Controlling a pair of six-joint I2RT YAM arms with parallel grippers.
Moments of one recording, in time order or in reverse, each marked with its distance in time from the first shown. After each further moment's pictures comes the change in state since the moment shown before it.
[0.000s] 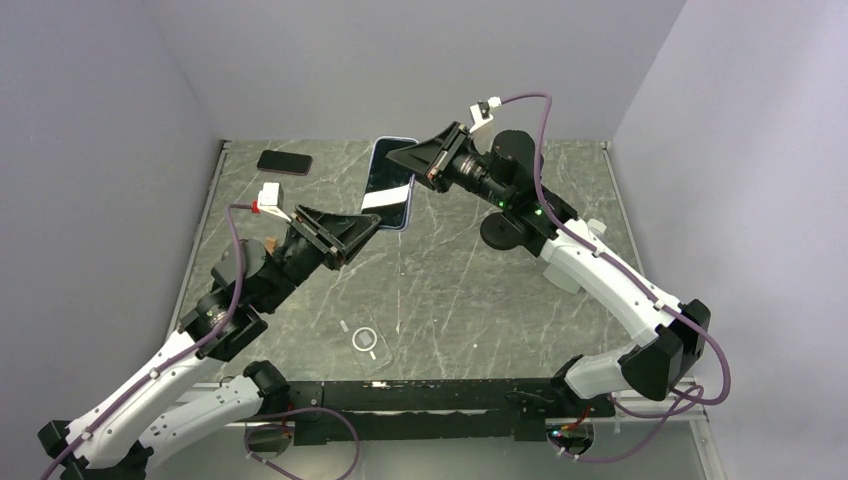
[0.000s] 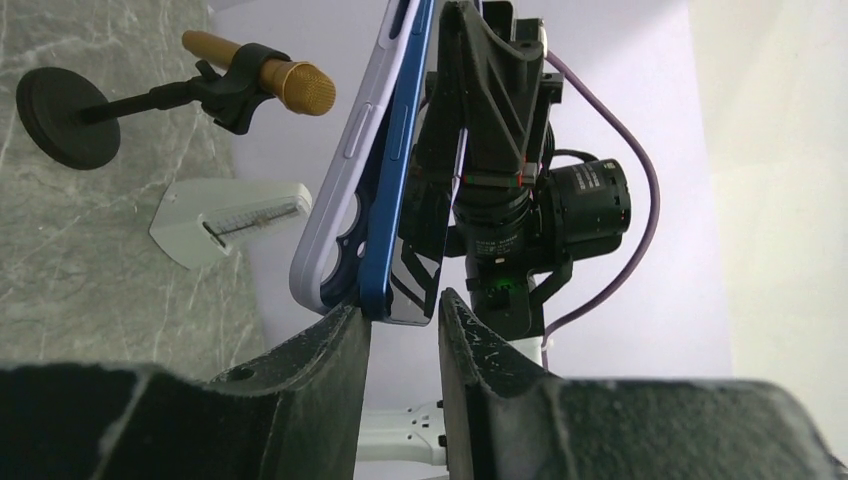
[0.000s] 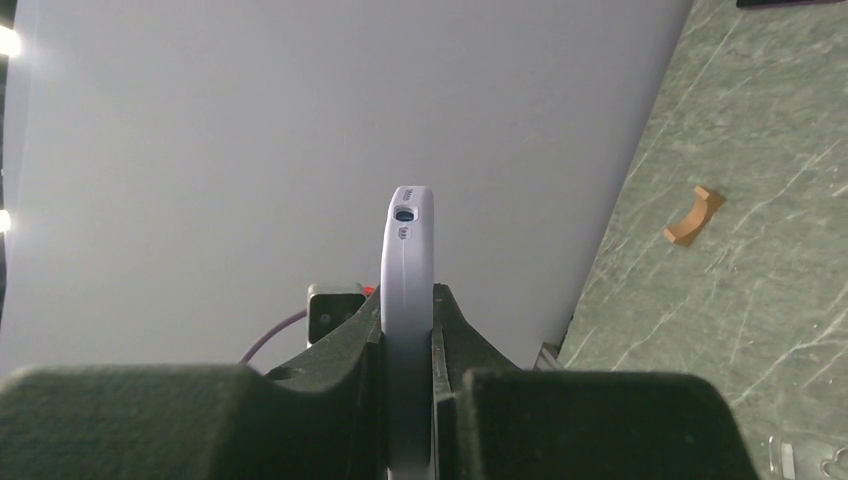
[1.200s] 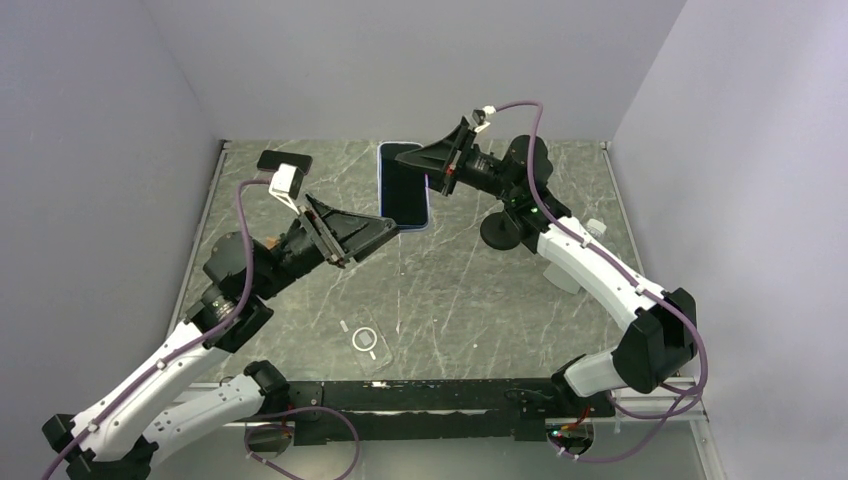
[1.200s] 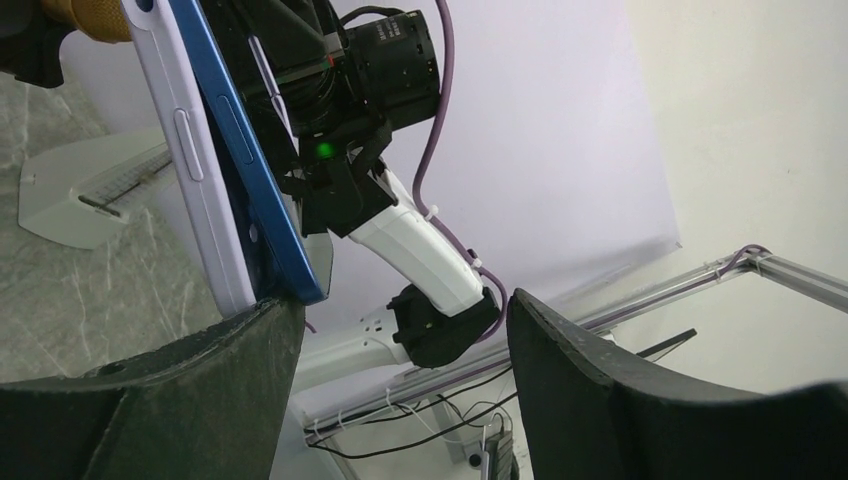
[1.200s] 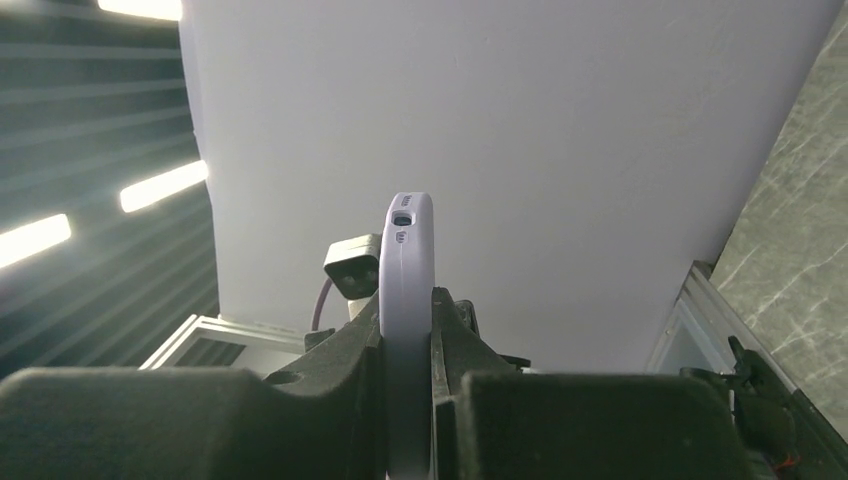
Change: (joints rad) left arm 0.024 0.049 0.031 0.207 0.333 0.074; right arm -0.138 0.040 -0.150 0.376 -0.354 0.398
